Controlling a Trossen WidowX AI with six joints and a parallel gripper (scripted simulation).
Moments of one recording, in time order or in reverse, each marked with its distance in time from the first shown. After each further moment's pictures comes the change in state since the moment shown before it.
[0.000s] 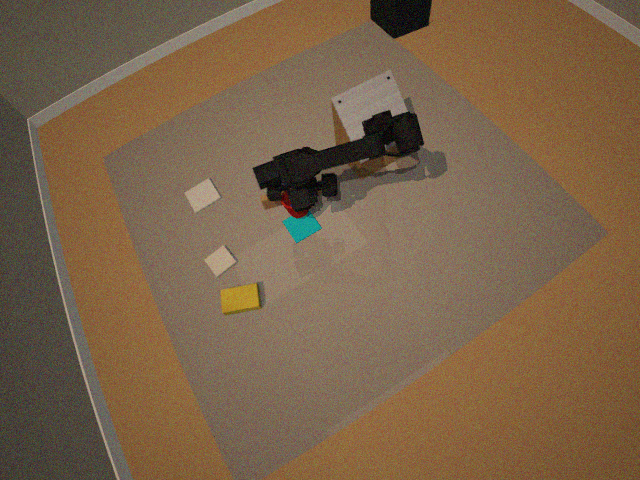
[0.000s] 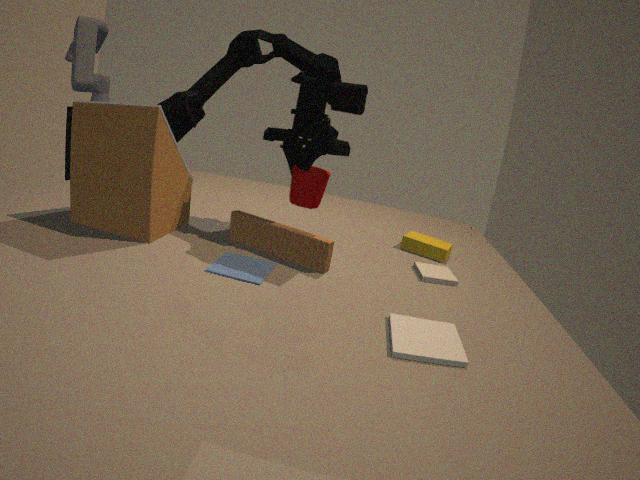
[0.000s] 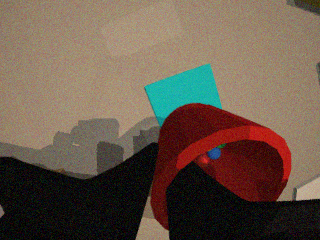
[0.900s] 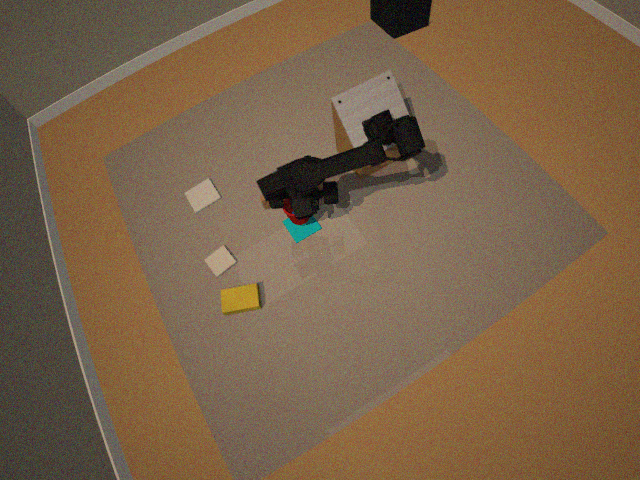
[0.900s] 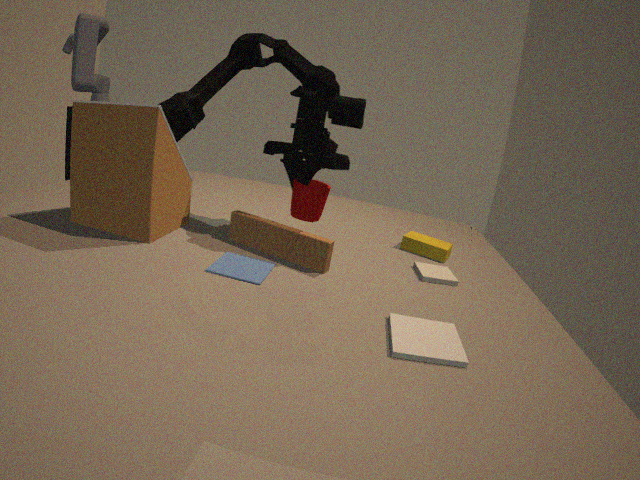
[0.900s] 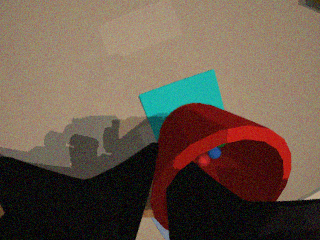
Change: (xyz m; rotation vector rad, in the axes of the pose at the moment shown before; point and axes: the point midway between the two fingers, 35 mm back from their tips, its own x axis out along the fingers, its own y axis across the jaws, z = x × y) arm 0.028 0.000 0.008 -0.011 -0.005 -0.013
